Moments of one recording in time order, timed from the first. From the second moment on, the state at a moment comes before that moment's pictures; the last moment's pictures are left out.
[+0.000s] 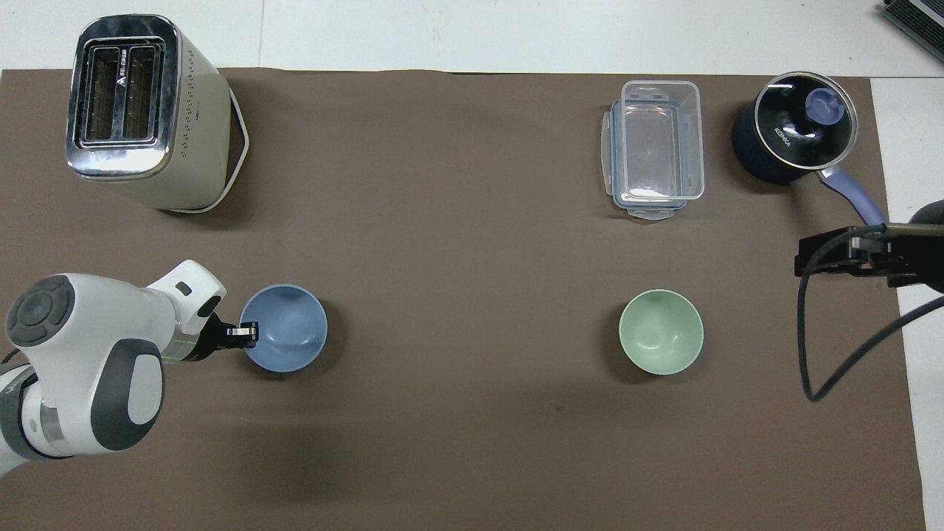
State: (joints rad) left arm -0.07 -0.08 -0.07 -2.42 -0.22 2.28 -0.04; right arm 0.04 -0.07 0.02 -1.57 -0.02 1.49 0.20
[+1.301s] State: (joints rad) left arm -0.31 -0.07 -0.09 -2.24 -0.22 2.07 -0.40; right arm 0.03 -0.07 0.02 -1.57 -0.02 1.49 0.19
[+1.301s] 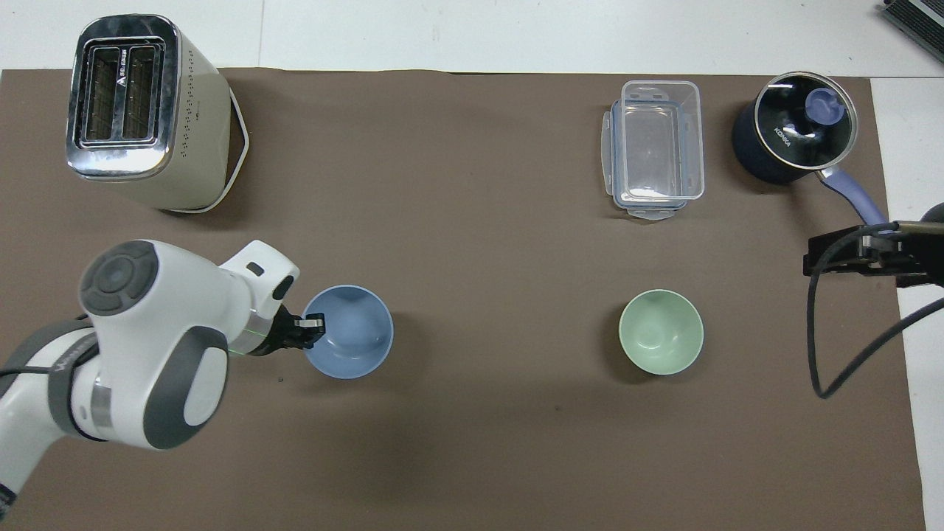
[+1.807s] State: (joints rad) left arm -0.50 -0.02 -0.09 -2.24 -0.23 2.14 -0.67; right arm 0.03 -0.07 0.02 -1.57 -0.02 1.49 0.19
